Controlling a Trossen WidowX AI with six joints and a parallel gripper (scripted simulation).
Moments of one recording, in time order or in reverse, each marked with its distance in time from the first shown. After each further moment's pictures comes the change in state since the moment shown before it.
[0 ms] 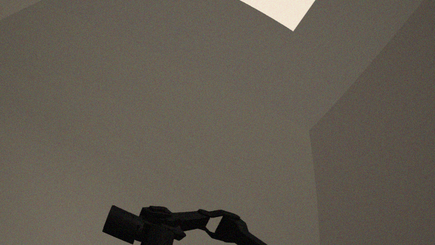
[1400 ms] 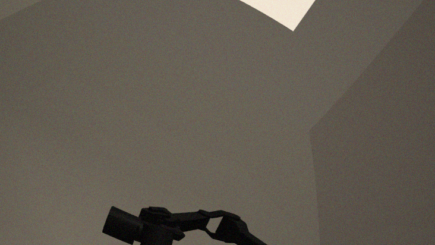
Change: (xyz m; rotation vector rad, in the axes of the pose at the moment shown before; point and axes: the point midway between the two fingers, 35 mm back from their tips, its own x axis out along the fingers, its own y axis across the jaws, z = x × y) arm 0.000 0.000 -0.004 -0.001 0.000 0.001
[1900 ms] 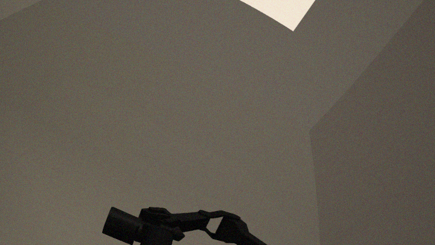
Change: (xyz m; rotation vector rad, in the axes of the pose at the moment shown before) arm 0.000 0.000 -0.002 0.000 0.000 0.000
